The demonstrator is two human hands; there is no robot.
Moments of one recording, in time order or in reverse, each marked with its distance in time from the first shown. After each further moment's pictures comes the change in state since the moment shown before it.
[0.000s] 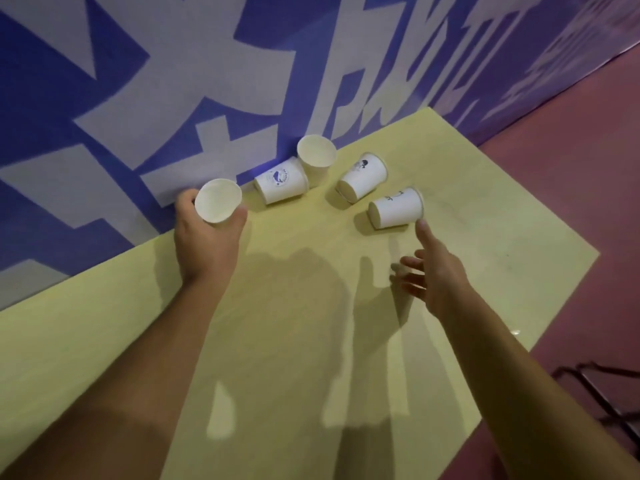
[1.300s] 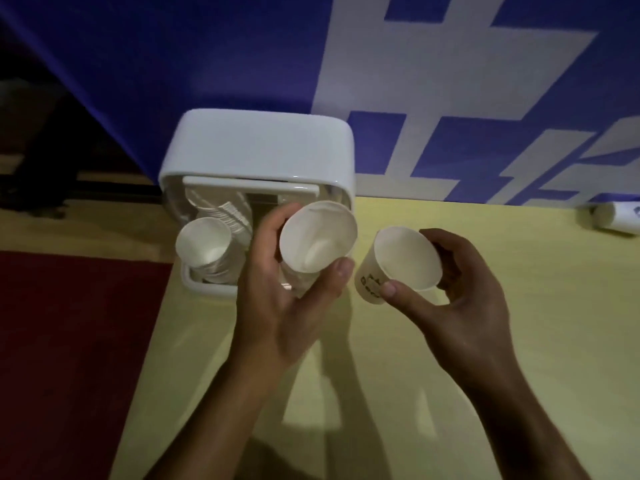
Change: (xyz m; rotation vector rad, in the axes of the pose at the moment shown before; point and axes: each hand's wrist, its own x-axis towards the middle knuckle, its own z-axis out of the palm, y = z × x) left_hand -0.186 -0.060 -0.481 -0.274 0.273 0.069; right_hand -0.438 0.160 0.215 -0.407 -0.821 -0.939
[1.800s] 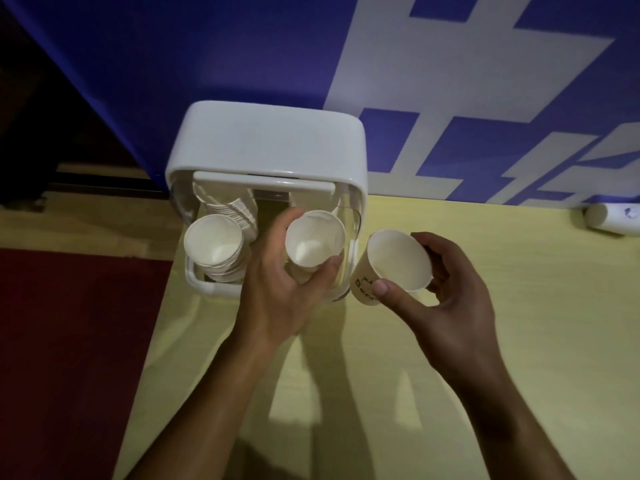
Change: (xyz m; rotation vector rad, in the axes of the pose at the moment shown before) left_hand 0.019 -0.054 -0.019 0.225 -0.065 -0.059; right_hand -0.003 -0.001 0.026 0.014 -0.006 -0.027
